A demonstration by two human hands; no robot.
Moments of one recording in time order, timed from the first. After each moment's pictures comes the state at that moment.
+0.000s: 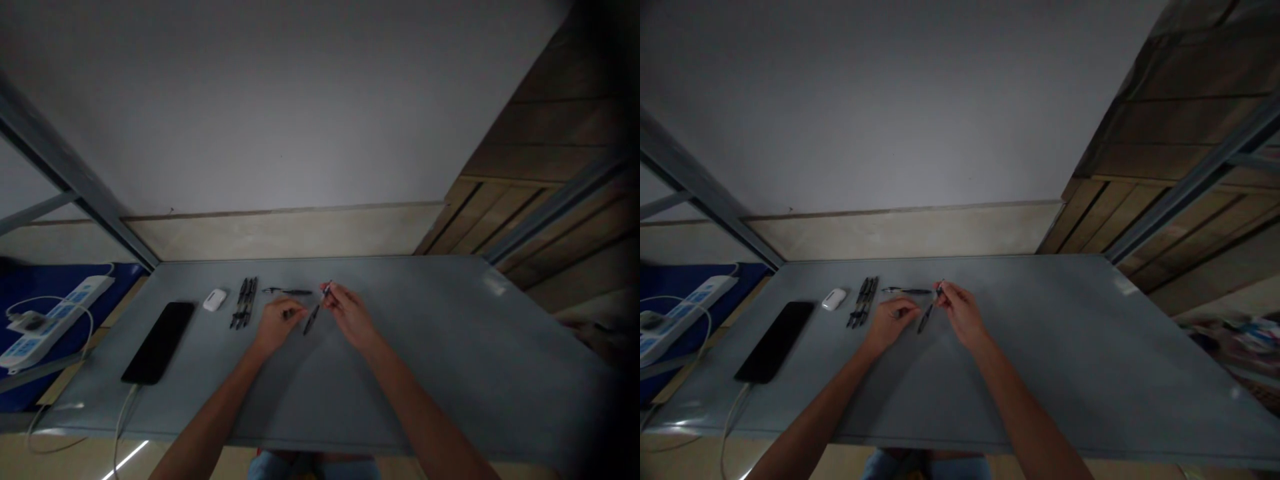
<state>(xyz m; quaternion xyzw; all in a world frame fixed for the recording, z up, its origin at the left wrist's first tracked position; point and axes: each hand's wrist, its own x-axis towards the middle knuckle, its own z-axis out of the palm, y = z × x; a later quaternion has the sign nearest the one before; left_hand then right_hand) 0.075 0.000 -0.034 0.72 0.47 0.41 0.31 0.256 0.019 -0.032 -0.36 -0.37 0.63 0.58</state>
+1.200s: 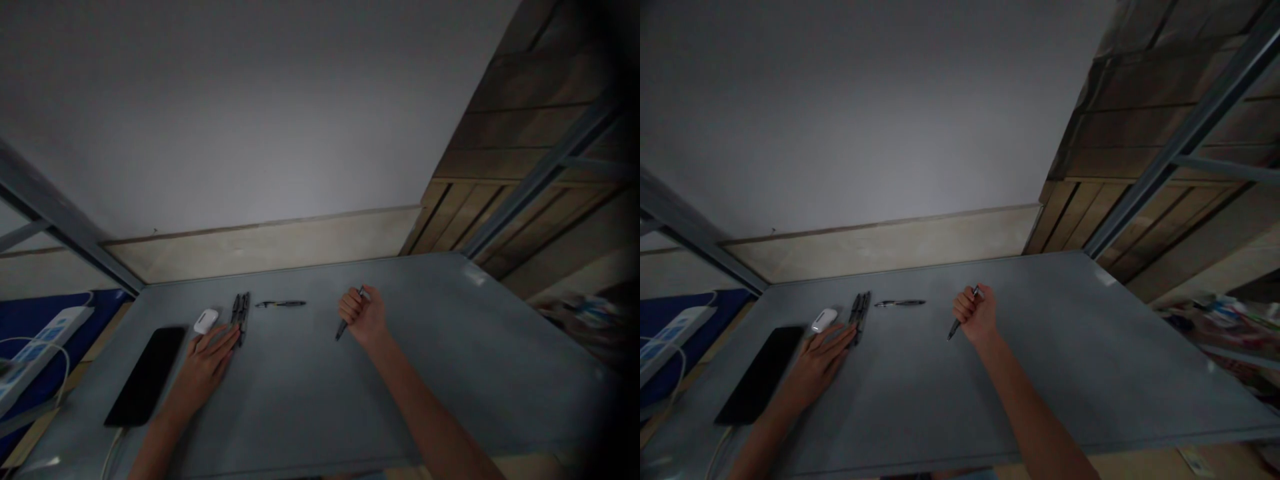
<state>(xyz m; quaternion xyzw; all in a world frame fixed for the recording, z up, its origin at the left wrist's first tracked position) -0.079 -0.038 -0.043 0.87 0.47 0.13 -0.08 0.306 0.033 -0.029 -0.28 -0.27 0.70 0.60</state>
